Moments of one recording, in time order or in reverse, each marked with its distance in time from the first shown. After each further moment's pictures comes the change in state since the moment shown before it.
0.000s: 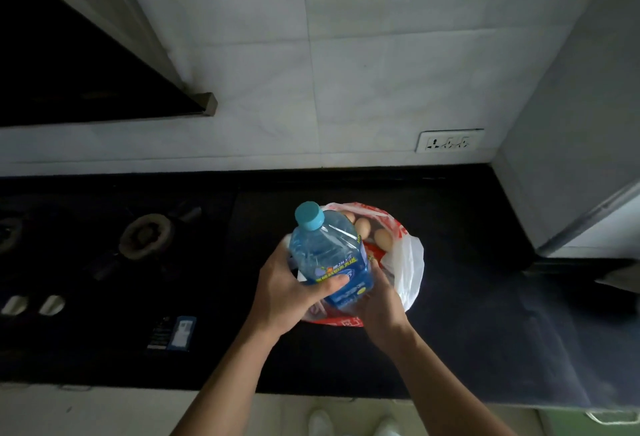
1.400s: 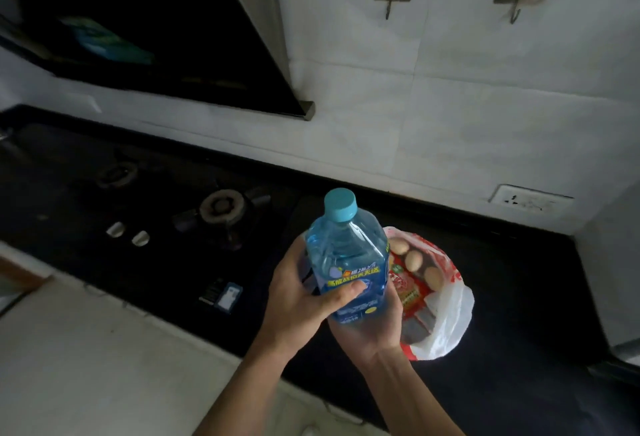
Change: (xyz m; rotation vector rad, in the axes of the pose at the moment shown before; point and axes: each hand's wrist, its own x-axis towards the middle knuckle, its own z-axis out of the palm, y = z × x) left_hand -0.061 0.044 -0.029 -0.346 0.283 0.094; right_hand -0.035 -0.003 0.098 0.556 -0.309 0.223
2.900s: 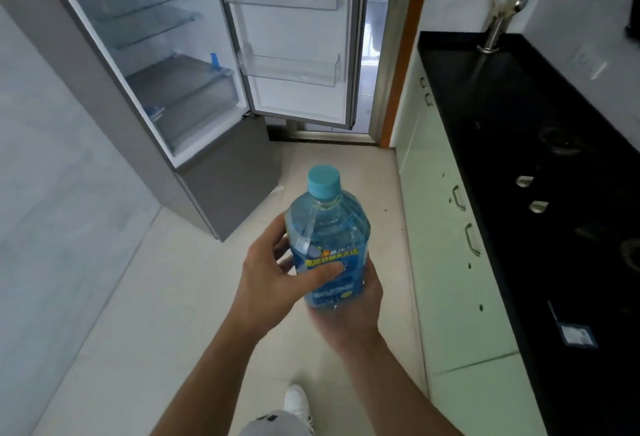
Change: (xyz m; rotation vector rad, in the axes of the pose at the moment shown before) left_hand -0.434 0.079 -0.268 0.292 1.318 -0.049; right_hand -0.189 0.464 0.037 -0.304 -0.328 1.301
